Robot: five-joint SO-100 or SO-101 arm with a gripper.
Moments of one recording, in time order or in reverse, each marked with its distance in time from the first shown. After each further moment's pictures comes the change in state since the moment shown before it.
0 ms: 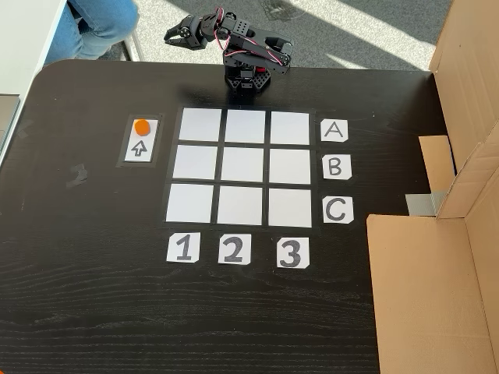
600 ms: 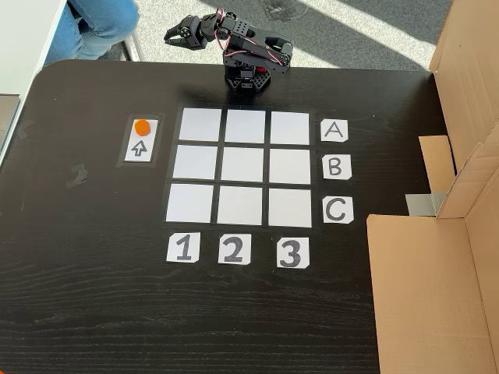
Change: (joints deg) arm 0.0 0.0 0.0 0.0 0.0
